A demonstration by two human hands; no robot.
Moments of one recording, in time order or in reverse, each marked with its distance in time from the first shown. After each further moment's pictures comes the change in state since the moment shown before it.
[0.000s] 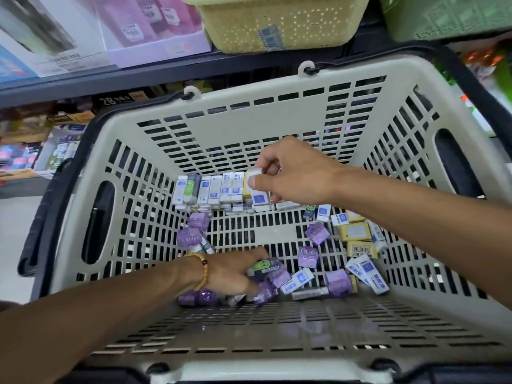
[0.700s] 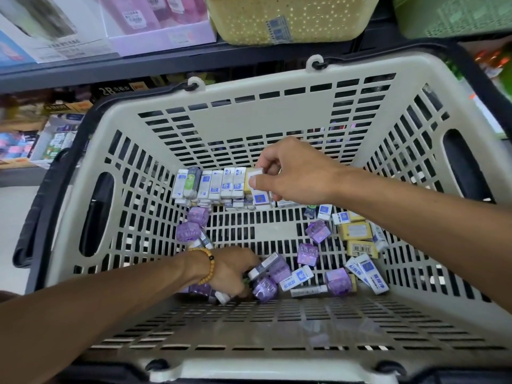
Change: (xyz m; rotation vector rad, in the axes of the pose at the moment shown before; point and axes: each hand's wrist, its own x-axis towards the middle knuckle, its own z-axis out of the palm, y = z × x) left_hand 0.010 -0.002 0.001 0.213 -0.029 0.030; right_hand 0.005 0.005 0.006 -0.045 -0.025 0.015
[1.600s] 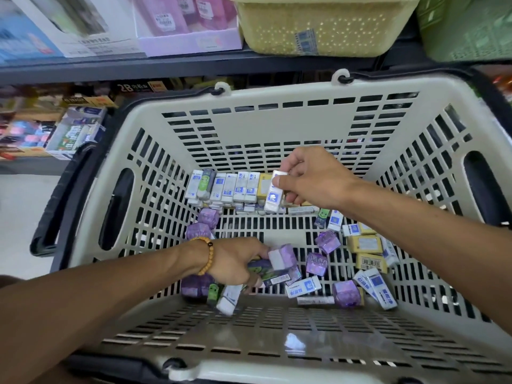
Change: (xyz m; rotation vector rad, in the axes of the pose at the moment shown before) left_hand -0.028 0.003 -0.023 -0.262 0.084 0.078; right_hand 0.014 0.012 0.008 0.234 0.089 0.187
